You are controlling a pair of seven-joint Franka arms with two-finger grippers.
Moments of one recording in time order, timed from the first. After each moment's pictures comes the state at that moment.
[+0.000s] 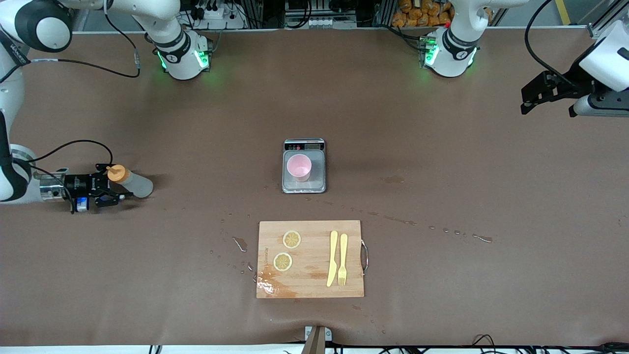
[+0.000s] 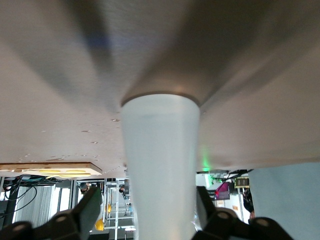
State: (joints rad) left arm -0.11 -0.04 -0.03 -1.51 0.00 1.47 -0.06; right arm -0.56 0.86 0.03 -1.51 0.72 1.46 0.56
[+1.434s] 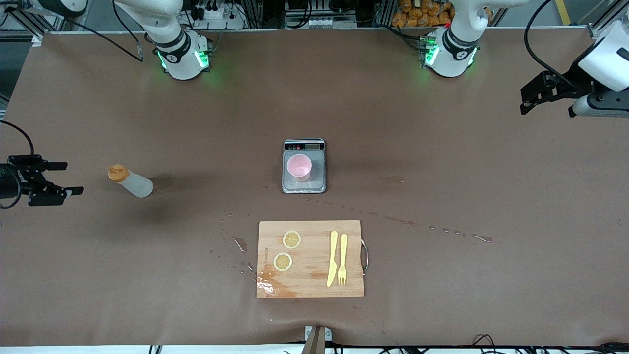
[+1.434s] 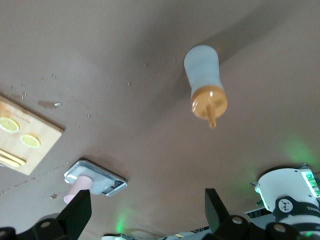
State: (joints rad) left arm -0.11 -0.04 -0.03 -1.51 0.00 1.47 -0.06; right arm -0.31 0.58 0.05 -1.08 0.36 1.19 0.57
